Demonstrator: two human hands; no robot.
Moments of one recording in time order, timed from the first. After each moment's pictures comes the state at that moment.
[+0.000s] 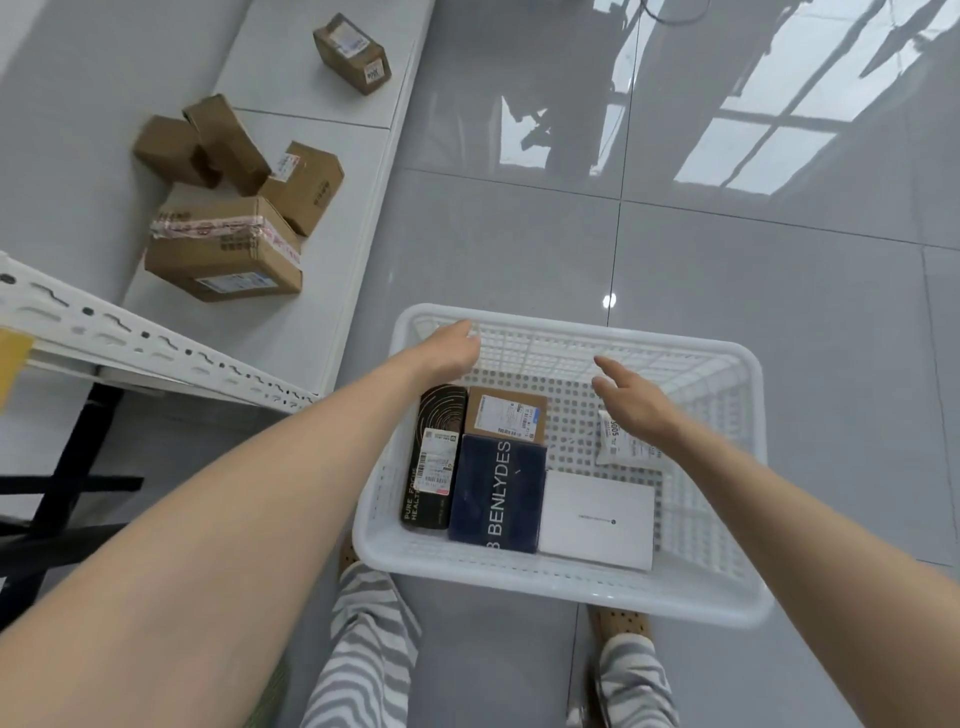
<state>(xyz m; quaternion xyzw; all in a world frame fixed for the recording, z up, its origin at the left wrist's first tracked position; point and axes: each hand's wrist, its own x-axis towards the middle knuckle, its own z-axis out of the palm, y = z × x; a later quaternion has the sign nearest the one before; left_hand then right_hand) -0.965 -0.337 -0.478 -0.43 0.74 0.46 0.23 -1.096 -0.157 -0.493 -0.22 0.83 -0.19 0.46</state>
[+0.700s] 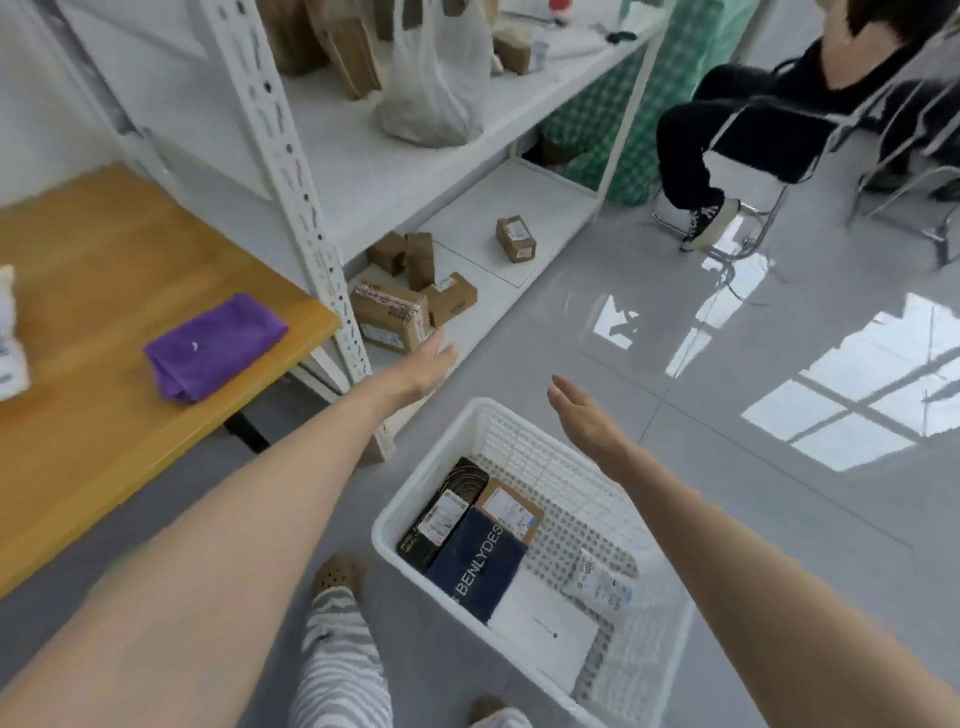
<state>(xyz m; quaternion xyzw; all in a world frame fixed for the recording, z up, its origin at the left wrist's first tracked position) -0.851 -0.278 -0.239 -0.54 0.66 0.53 -0.05 -1.037 -0.178 -0.269 -0.40 0.74 -0.26 0.47</state>
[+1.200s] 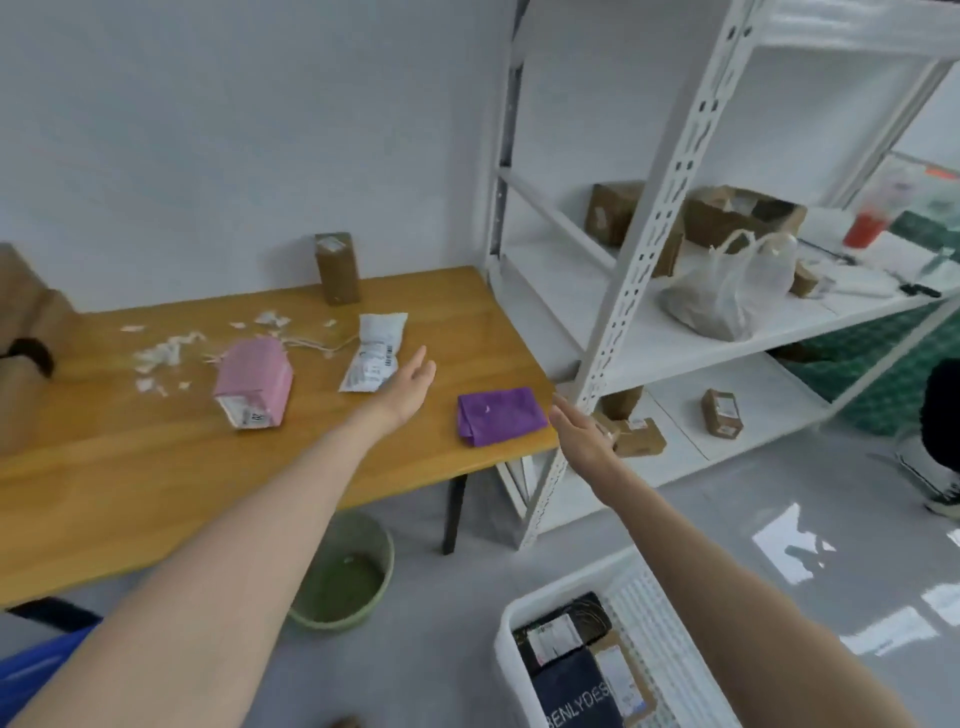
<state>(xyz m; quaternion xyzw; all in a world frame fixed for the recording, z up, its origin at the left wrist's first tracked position) -0.553 -0.207 -0.093 -0.71 0.47 0.41 -0.33 -0.776 -0.237 -0.115 -0.60 0.57 -0.24 0.52</state>
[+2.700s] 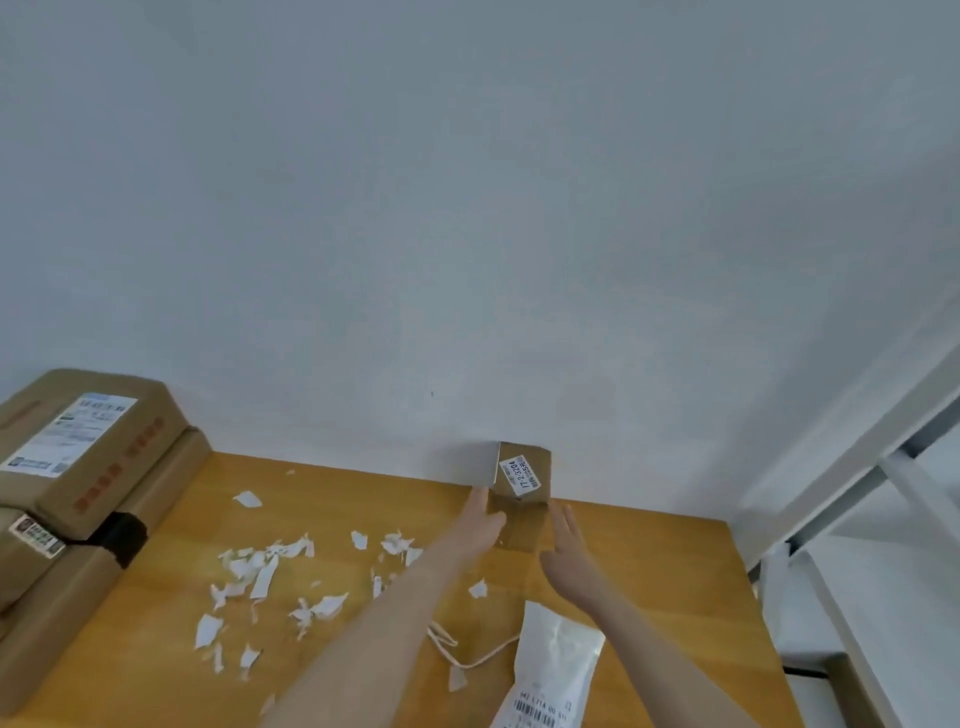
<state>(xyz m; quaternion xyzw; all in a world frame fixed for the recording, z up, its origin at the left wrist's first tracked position) -0.204 -0.517 -0.144 -0.76 0.26 0.44 -0.41 -0.318 -0.609 -0.190 -0.82 0.39 0.01 0.42</state>
